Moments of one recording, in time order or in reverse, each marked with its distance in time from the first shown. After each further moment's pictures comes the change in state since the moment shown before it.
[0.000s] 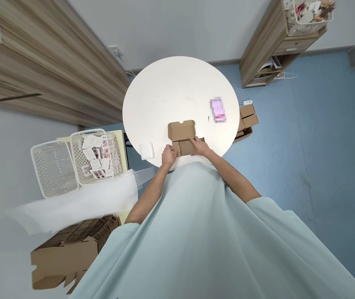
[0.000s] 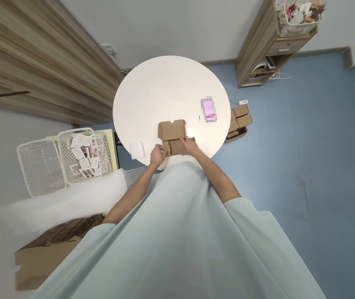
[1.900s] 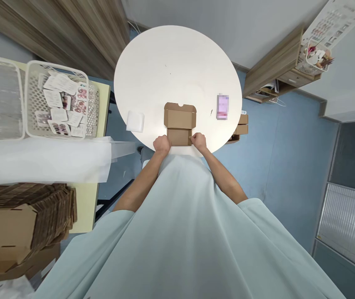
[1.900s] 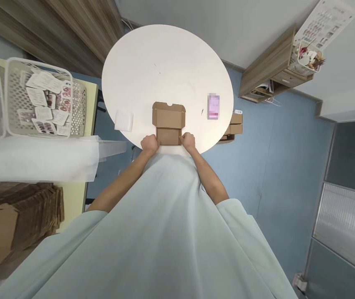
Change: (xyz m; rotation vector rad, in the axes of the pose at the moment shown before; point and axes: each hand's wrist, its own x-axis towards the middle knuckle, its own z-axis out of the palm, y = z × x) left_hand -0.024 0.015 0.027 0.167 -0.076 -0.214; right_hand -0.027 -0.002 -0.007 0.073 0.100 0.269
